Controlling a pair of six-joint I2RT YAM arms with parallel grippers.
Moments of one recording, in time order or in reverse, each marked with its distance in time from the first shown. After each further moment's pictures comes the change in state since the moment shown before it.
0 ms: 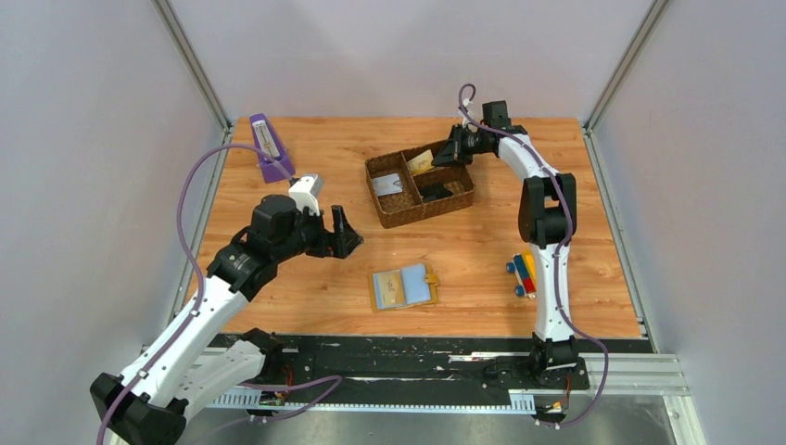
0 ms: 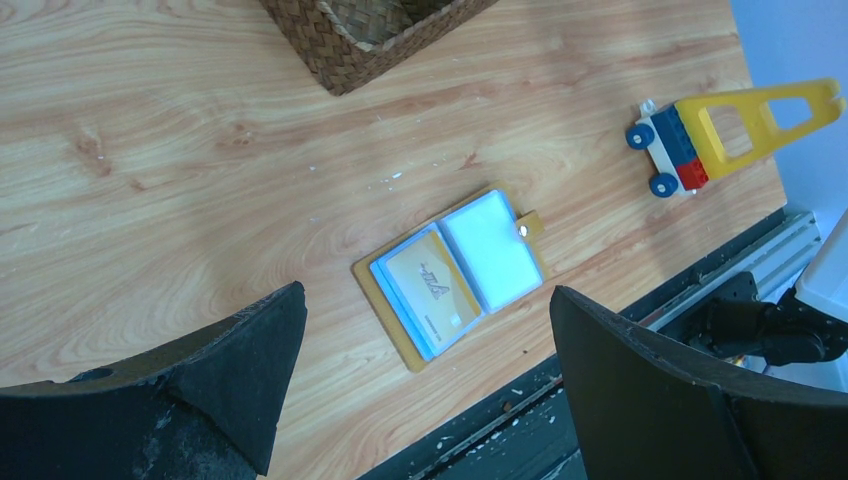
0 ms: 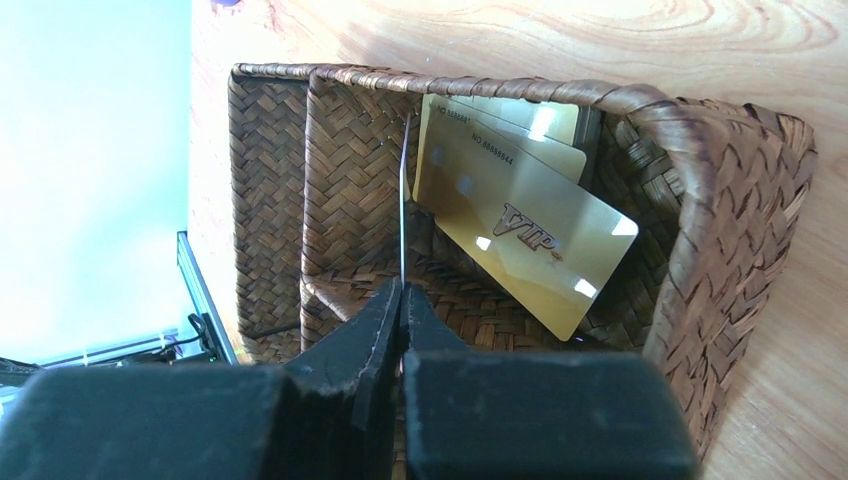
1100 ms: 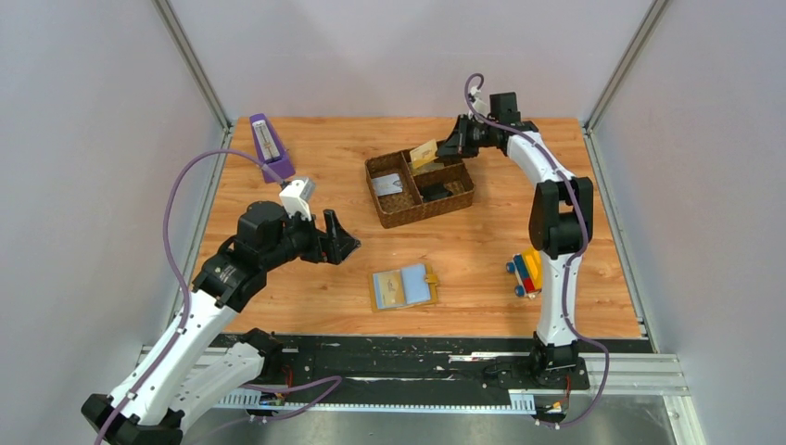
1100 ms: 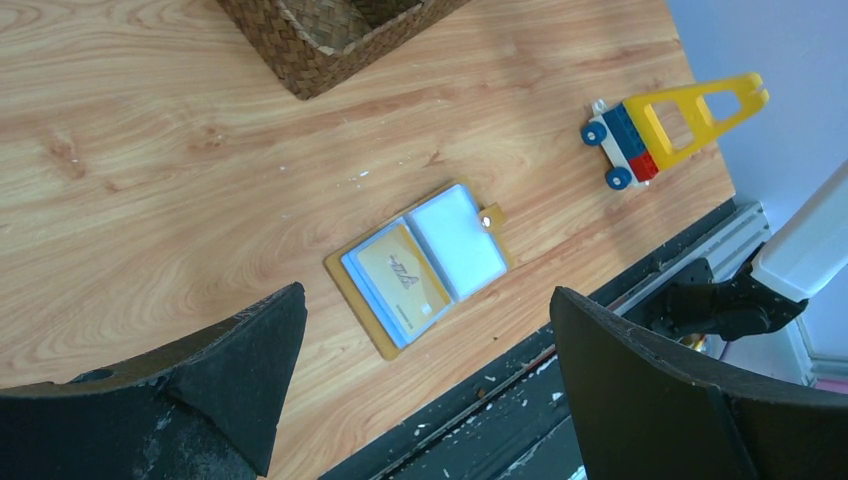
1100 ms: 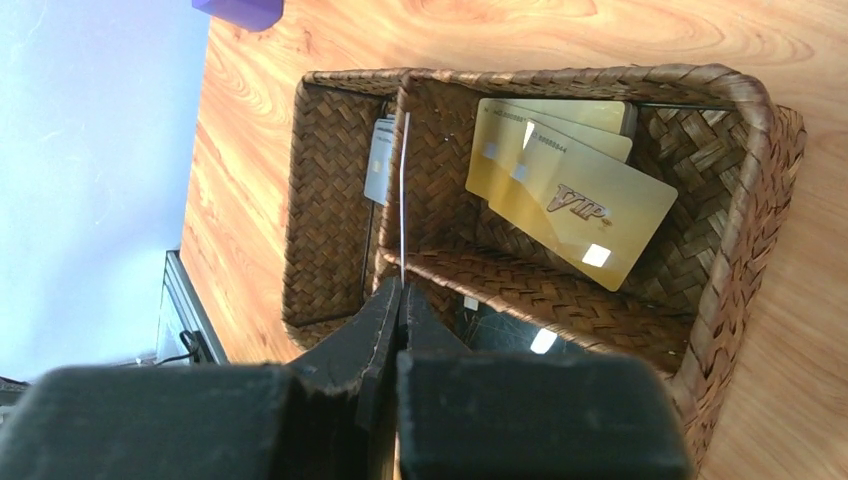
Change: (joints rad) left arm 0.000 -0.092 0.013 -0.041 0.045 -0.019; right arm 0.006 -0.227 -0.181 0.079 0.080 0.019
